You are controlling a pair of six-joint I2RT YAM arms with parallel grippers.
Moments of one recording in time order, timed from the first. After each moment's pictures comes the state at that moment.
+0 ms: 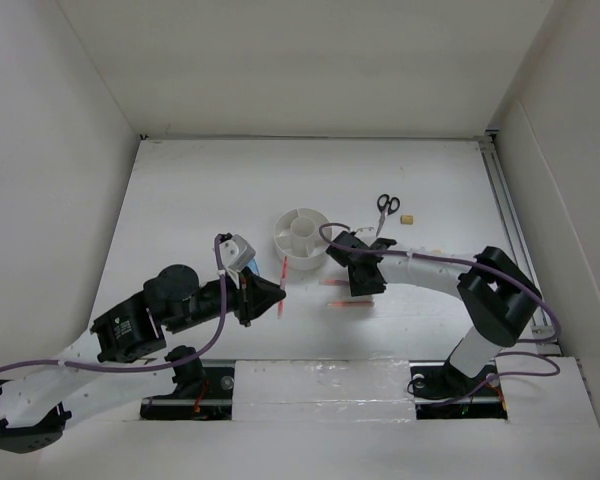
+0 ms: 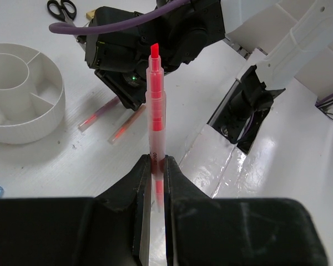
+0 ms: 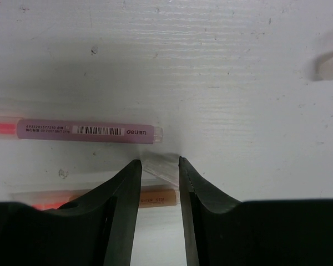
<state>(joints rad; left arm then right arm) -1.09 0.56 0.86 -0.54 0.00 -0.36 0.82 1.66 0.98 -0.68 0.39 0.71</state>
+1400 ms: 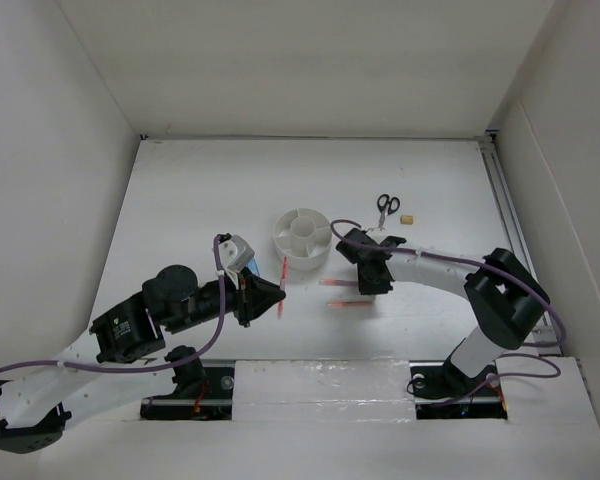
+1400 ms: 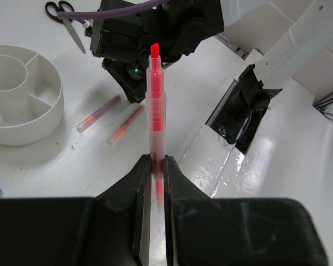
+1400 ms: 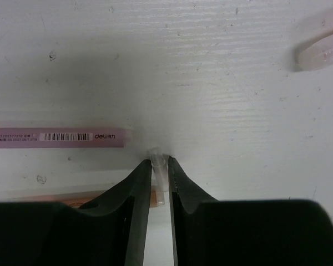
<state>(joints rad) -1.09 0.55 0.86 -0.54 0.01 -0.36 0.77 1.62 0.94 -0.69 0.36 0.73</state>
